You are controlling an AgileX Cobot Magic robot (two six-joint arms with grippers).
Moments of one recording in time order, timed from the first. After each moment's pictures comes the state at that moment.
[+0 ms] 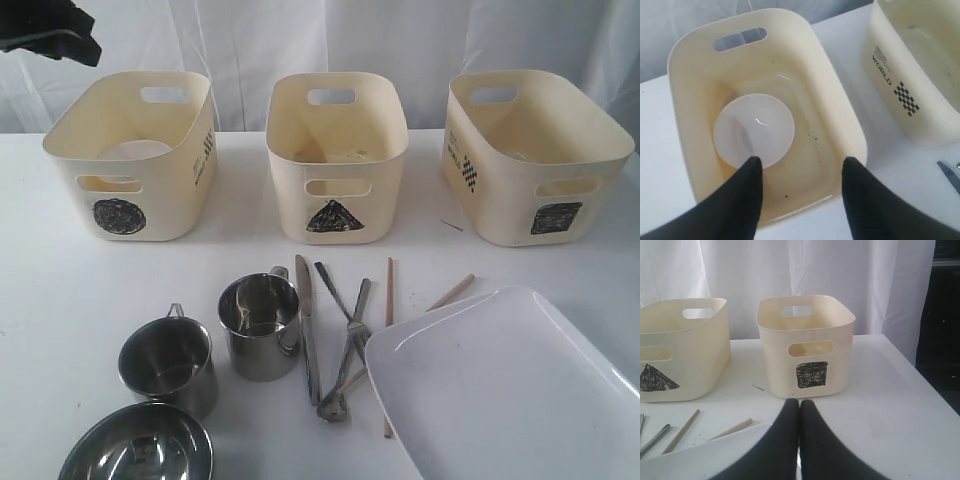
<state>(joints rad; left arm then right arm) -0.07 1.71 -1.71 -0.39 0.89 0.52 -0.15 0.01 -0.01 0.13 0.16 -0.06</state>
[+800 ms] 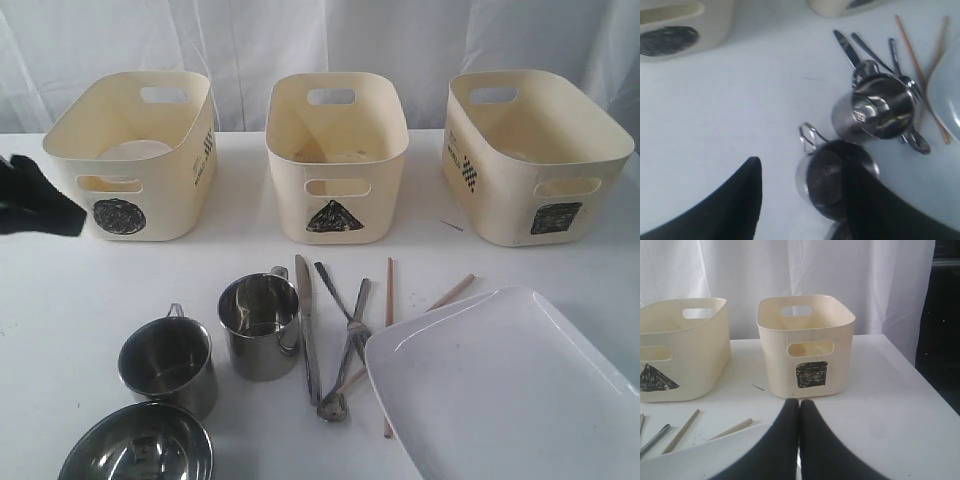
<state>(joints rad) -0.12 1.19 -0.95 -0.57 0.90 0.57 -0.15 0.01 -0.01 0.13 0.16 -0.06</state>
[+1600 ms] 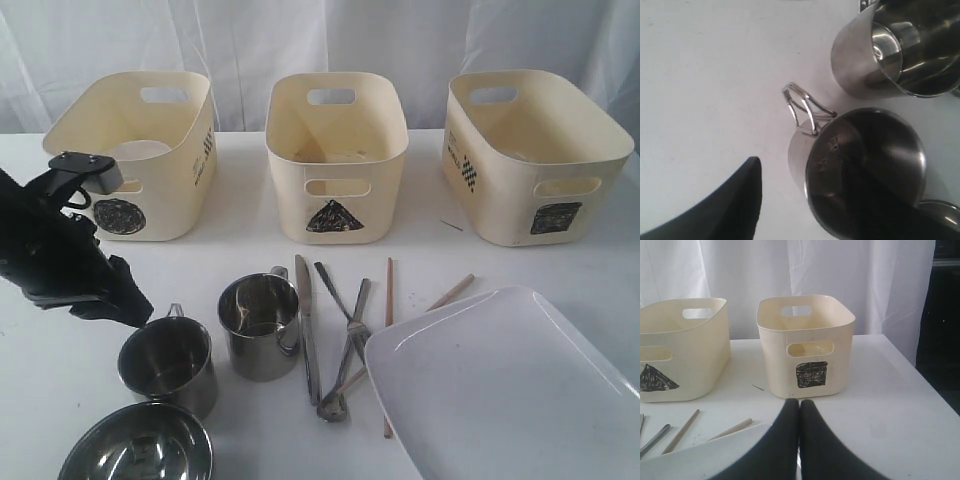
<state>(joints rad) -0.24 1.49 -0.90 -0.55 0.79 0.69 -0.15 0.01 -0.01 0.13 0.16 -0.06</state>
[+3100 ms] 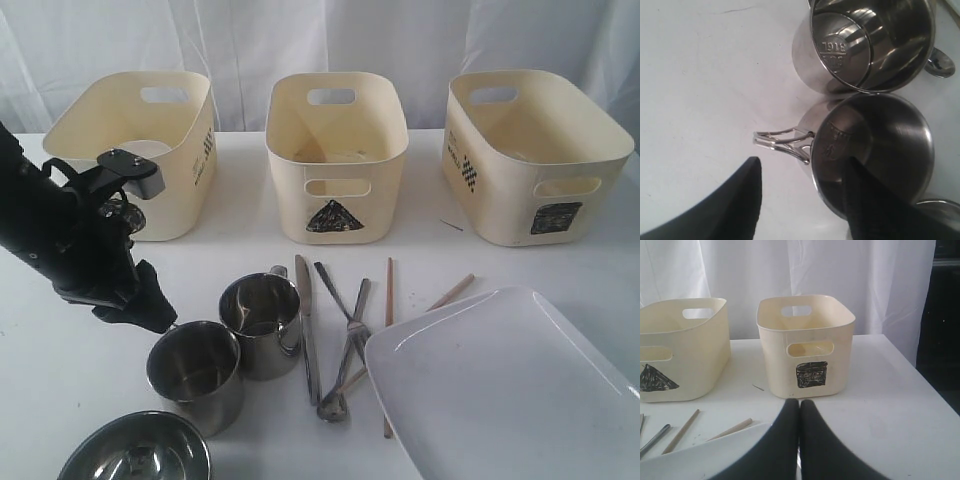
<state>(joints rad) -0.33 1.55 -0.97 -0.52 0.85 0.77 -0.15 0.01 -0.01 0.13 0.16 -0.06</state>
